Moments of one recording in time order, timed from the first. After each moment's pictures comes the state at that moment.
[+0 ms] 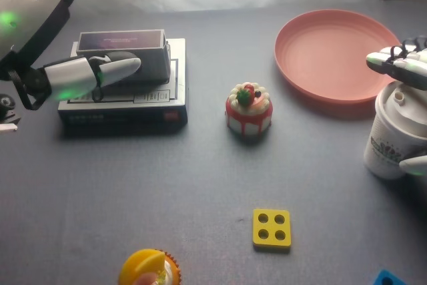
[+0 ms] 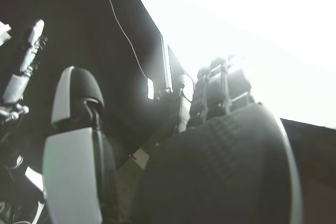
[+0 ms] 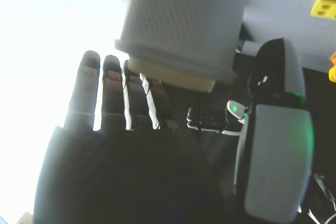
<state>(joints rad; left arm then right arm) 0.89 -0.81 1.15 -0.17 -1.18 0.69 -1.00 -0.79 0.99 0.18 0.68 -0.92</state>
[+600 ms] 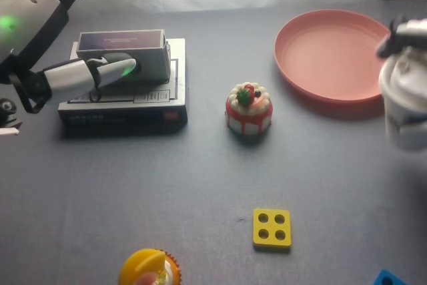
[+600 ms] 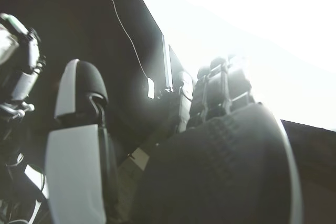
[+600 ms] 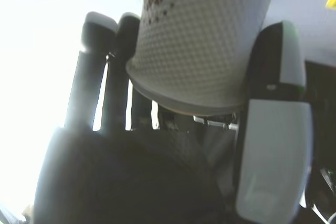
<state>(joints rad) 0.90 -0.82 1.15 -0.18 -1.20 0.68 -0.91 -0.75 0.98 0.18 0.80 -0.92</state>
